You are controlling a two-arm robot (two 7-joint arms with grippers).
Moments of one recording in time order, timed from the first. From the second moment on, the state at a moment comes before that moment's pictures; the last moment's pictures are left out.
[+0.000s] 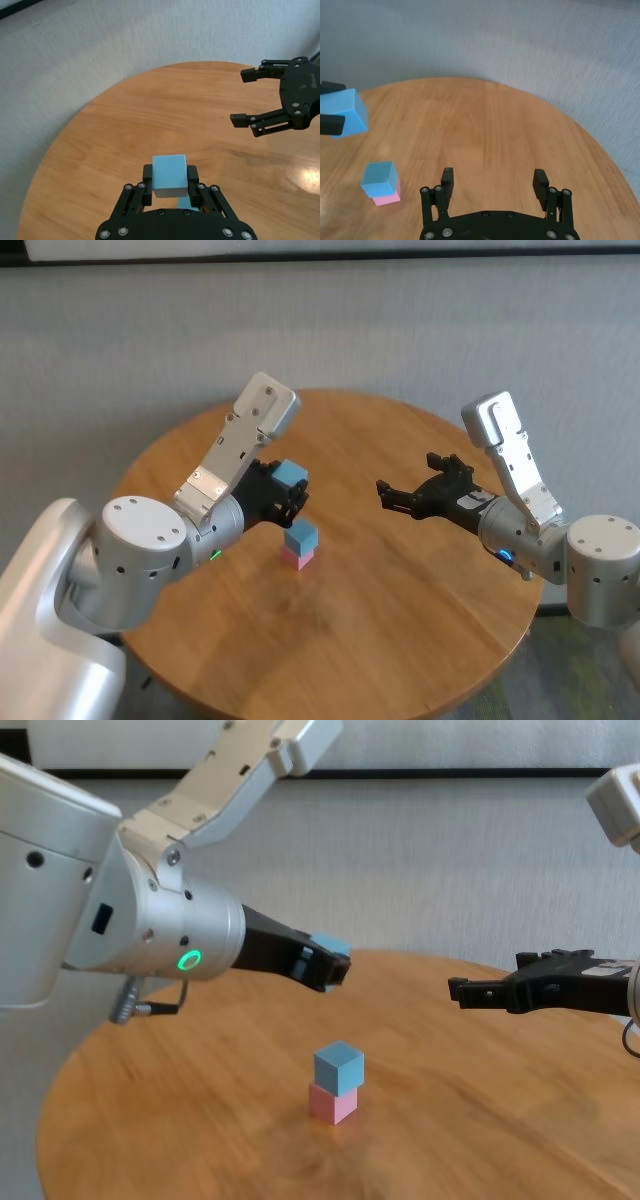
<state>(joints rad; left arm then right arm) -0.30 0.09 0.34 -1.62 0.21 0.59 -0.39 0.38 0.31 -0.34 -1.29 0.19 0.25 0.35</state>
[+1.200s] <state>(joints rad) -0.30 0.11 0.41 -1.58 0.16 0.59 -0.41 0.38 0.31 -0.34 -1.29 0.19 0.25 0.35</state>
